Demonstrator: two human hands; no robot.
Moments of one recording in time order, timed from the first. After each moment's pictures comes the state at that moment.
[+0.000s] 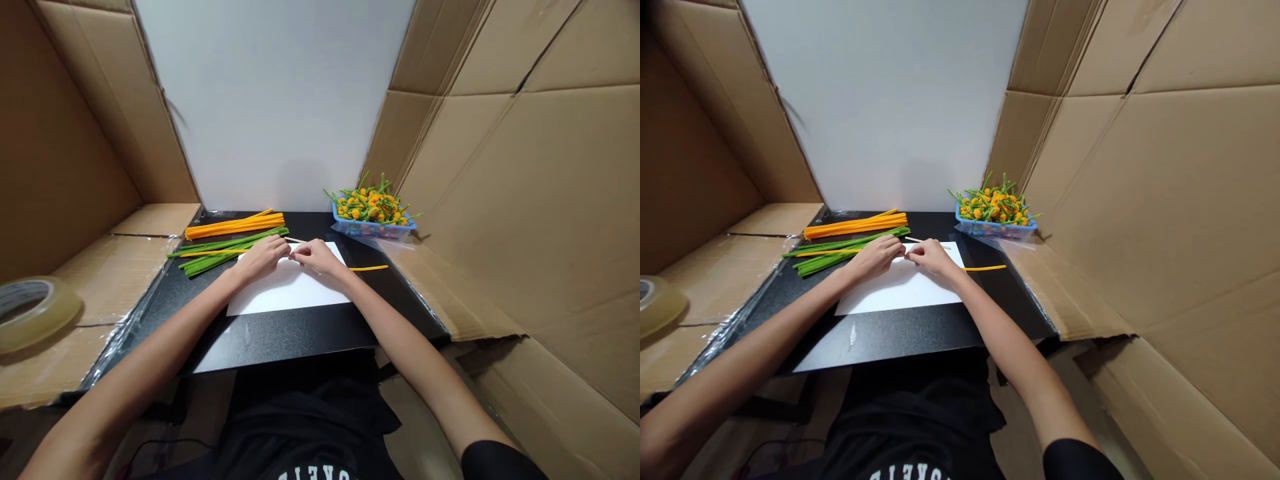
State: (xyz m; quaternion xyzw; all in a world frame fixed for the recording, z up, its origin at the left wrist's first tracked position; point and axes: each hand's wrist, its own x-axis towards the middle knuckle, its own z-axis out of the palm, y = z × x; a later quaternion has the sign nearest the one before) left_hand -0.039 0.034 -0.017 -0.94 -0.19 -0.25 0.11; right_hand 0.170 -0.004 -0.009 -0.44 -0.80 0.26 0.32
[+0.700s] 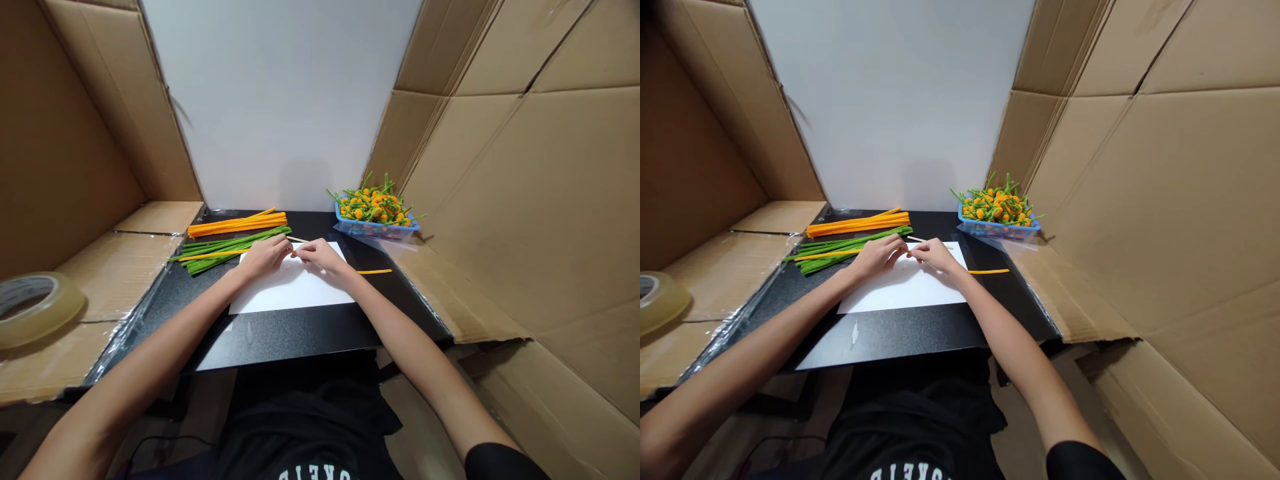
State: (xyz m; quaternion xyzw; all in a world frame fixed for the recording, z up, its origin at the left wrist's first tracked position) left_hand -0.038 0.023 -0.018 -0.91 -0.27 -0.31 0.09; right_hand 0.169 -0.002 -0.011 -0.46 -0.70 0.40 0.37
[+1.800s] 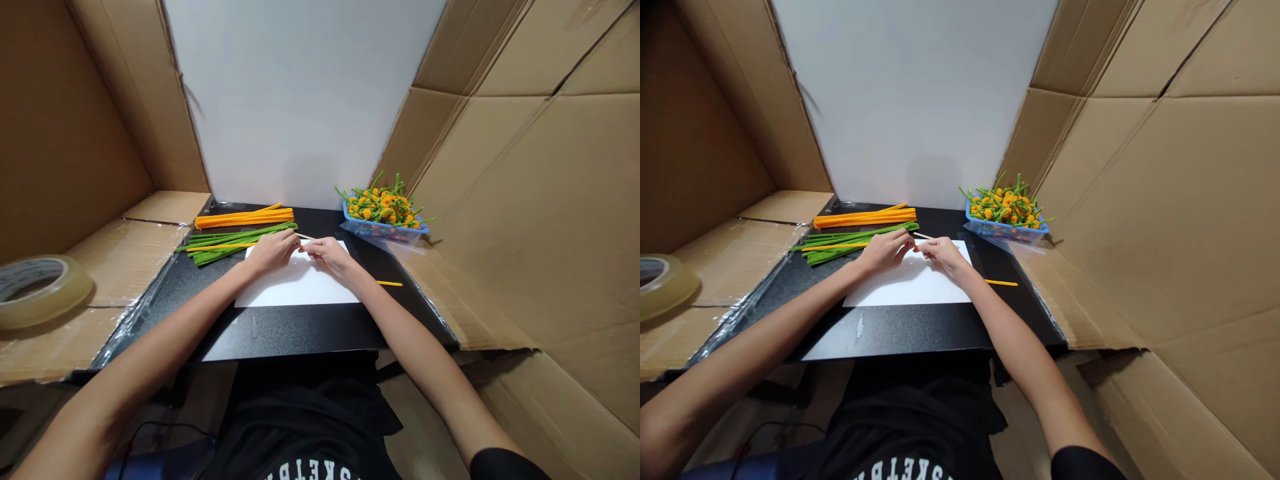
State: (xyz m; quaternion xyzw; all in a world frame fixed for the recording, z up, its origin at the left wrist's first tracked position) left_hand -0.034 0.020 -0.017 -0.90 -0.30 -0.31 0.10; right_hand 0.164 -0.004 -0.011 -0.46 -0.58 0.53 0.42
